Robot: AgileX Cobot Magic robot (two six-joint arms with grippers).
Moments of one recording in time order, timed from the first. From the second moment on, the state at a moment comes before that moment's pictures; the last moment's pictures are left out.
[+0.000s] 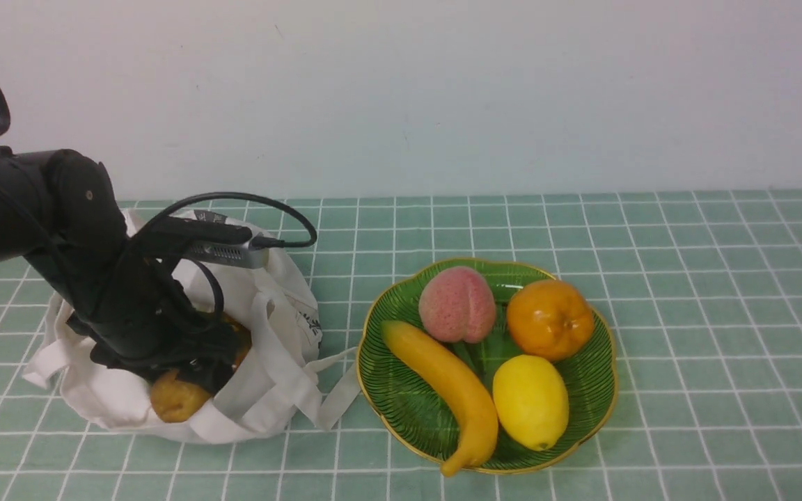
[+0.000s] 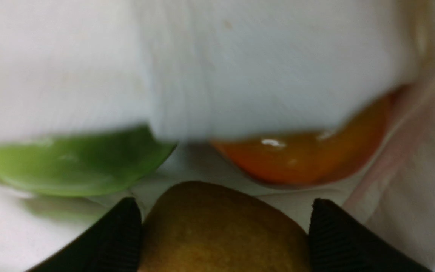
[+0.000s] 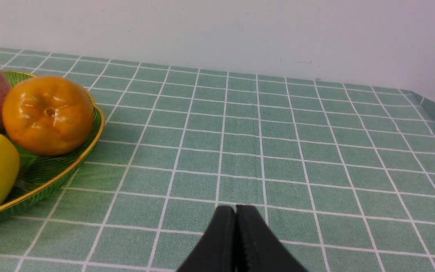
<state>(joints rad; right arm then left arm) -0.03 -0.01 0.02 -0.01 0.40 -0.11 -0.14 1.69 -1.08 -0.17 0.86 0.23</state>
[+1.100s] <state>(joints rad) -0.03 -0.01 0.02 -0.01 0.40 -0.11 -0.67 1.60 -1.08 -0.35 0.37 0.33</state>
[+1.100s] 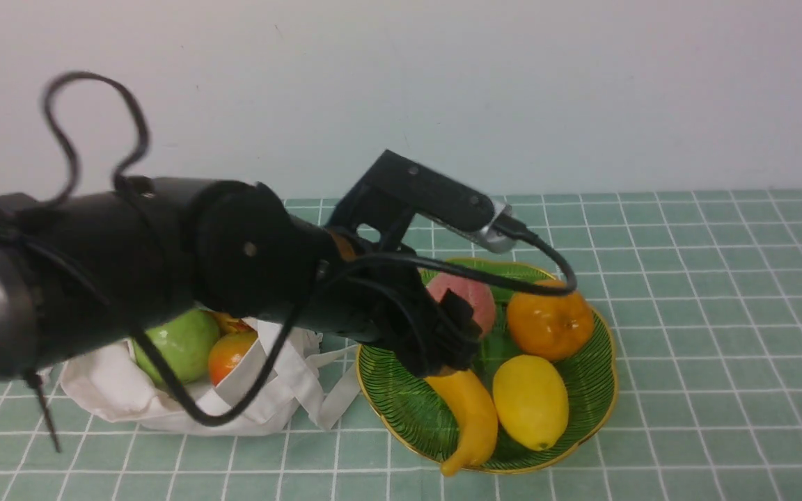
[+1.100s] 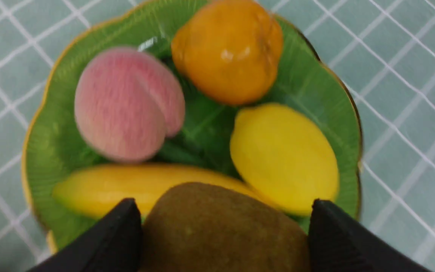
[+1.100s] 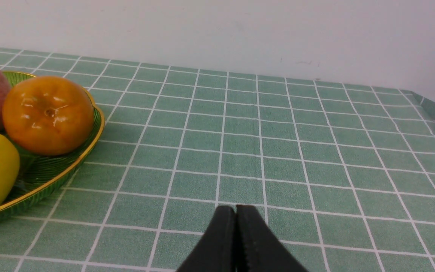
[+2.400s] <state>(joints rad) -0.03 -0.01 0.02 -0.01 0.40 -0.11 -0.64 1.65 -1.23 -0.33 0.37 0.21</state>
